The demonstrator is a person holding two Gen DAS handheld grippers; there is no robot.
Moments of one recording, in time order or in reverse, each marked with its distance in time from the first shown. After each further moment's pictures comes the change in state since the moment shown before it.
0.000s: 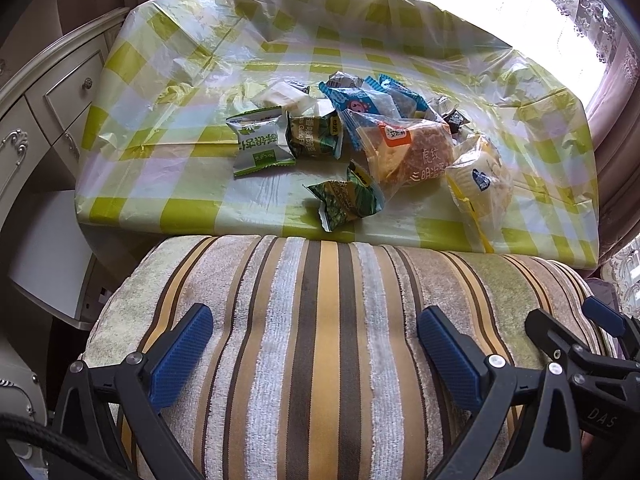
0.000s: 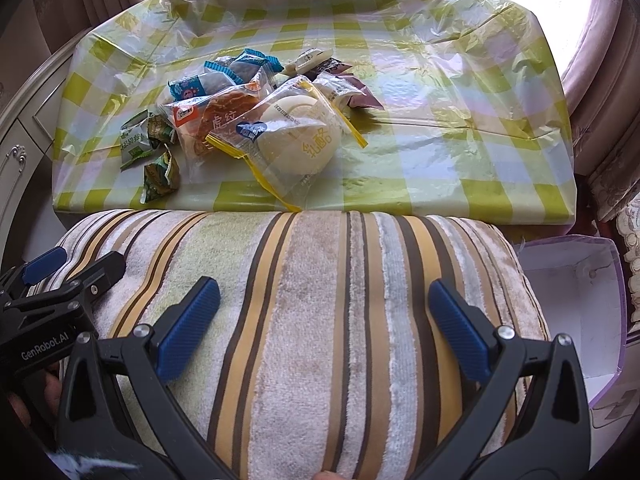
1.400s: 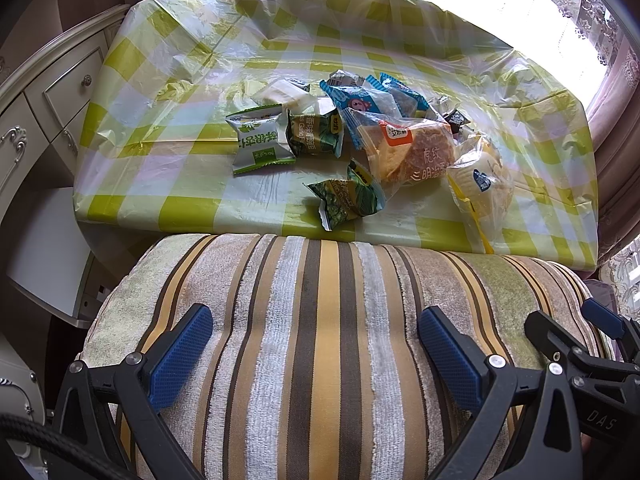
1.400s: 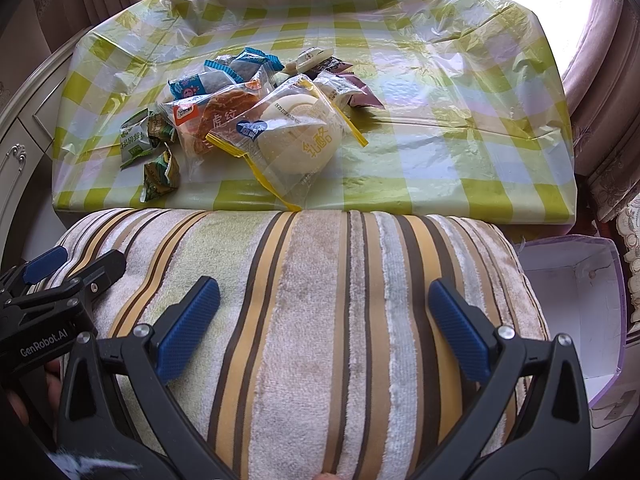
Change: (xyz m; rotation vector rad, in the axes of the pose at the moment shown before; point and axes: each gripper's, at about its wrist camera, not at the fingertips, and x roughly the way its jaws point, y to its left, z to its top) left arm 0.002 0.001 -0.001 -0.005 0.005 -0.006; right arm 0.001 0.001 -0.001 -0.001 -0.001 0.000
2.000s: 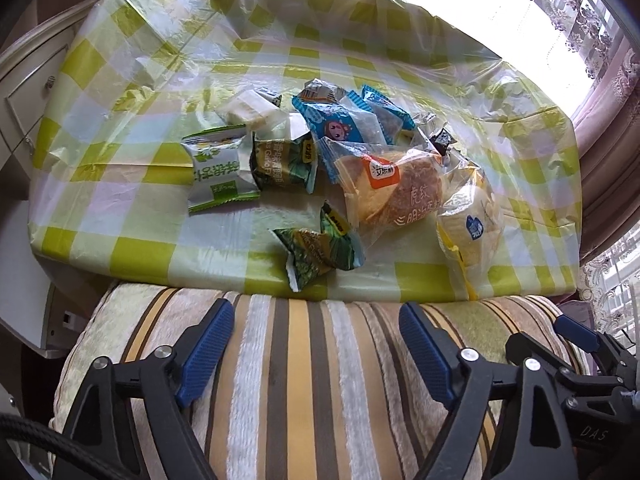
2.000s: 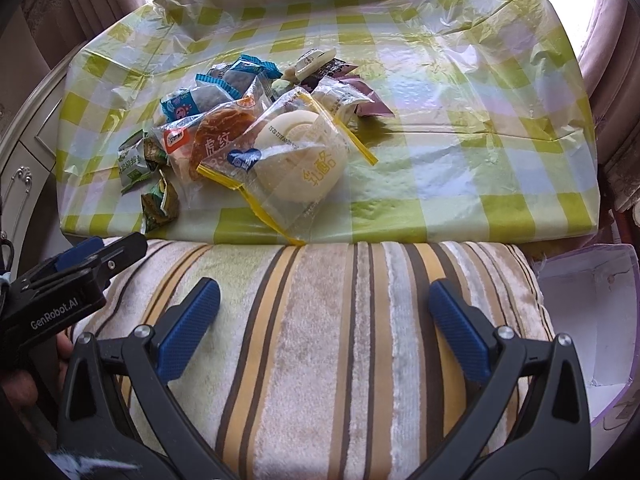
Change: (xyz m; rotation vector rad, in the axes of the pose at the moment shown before) left arm 0.032 0.000 0.046 -0.009 0.022 -0.144; right arm 0.023 -0.012 0.032 0.051 0.030 0.081
